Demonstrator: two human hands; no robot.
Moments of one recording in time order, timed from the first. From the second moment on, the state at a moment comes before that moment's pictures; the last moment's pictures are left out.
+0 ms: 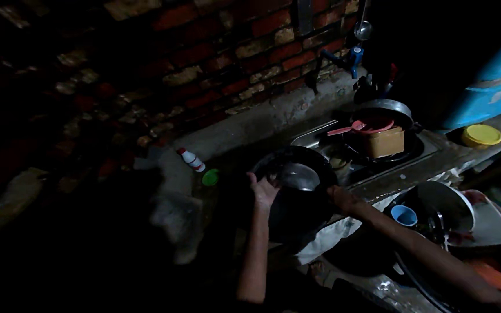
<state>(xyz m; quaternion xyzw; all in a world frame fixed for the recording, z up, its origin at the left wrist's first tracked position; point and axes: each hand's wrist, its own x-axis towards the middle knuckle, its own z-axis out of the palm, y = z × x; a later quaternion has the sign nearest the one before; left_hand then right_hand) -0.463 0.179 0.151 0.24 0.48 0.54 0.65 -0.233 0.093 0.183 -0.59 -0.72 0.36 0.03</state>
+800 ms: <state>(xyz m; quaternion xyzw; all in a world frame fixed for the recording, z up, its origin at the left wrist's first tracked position) -0.444 0.155 0.171 0.21 0.36 0.61 0.67 -0.240 0.097 0.163 -0.56 -0.58 0.50 0.32</state>
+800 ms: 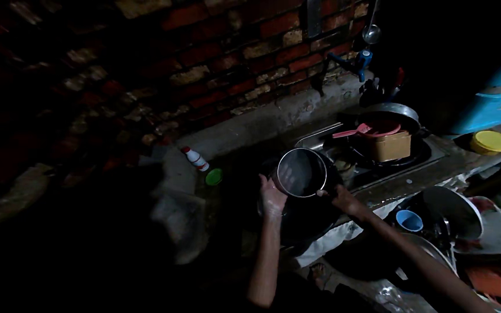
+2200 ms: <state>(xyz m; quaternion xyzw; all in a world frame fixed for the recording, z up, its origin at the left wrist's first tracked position) -0.384 0.269 0.230 0.81 0.45 0.23 0.30 -0.172 0.062 0.170 -0.48 -0.55 0.54 0.41</state>
